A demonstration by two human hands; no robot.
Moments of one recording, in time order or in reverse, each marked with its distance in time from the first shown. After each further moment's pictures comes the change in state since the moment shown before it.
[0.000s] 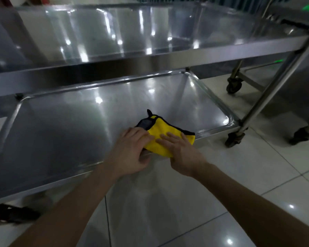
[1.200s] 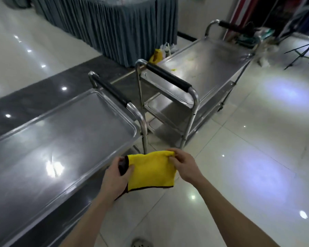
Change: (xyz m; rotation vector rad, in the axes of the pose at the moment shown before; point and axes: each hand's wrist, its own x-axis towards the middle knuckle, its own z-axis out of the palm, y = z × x) left_hand 0.246 0.321 -0.592 -0.845 -0.178 -0.526; right_hand -0.296 0.017 -0.682 0.952 0.455 0.792
